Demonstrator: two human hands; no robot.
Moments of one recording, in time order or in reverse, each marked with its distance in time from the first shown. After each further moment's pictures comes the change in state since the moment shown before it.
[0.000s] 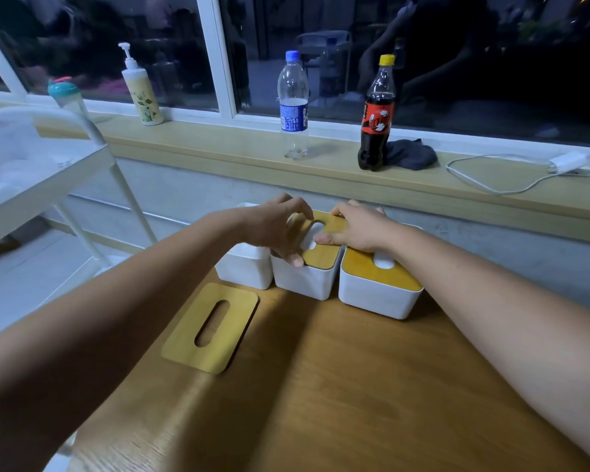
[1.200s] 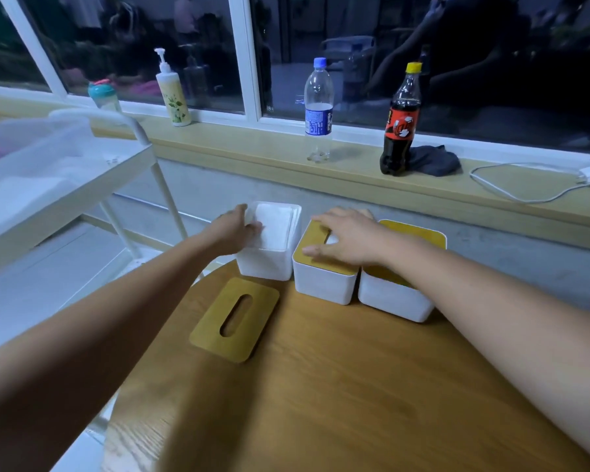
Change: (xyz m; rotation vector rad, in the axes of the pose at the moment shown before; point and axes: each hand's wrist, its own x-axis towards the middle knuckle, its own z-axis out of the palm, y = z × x) left_hand -0.050 -0.093 0.015 -0.087 0.337 -0.463; right_hand -0.027 -0.066 -0.001 -0.152 -0.034 -0.241
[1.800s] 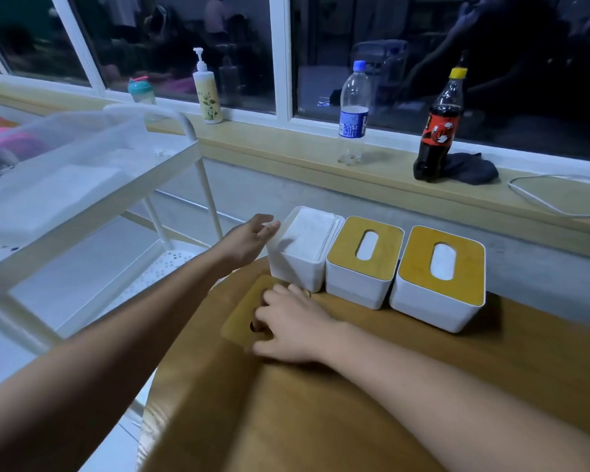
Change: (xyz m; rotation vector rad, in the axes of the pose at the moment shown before) left_hand -0.055 -0.033 -0.011 -0.418 -0.007 0.027; right_hand -0.034 -0.162 0.102 0.008 -0.038 -0.408
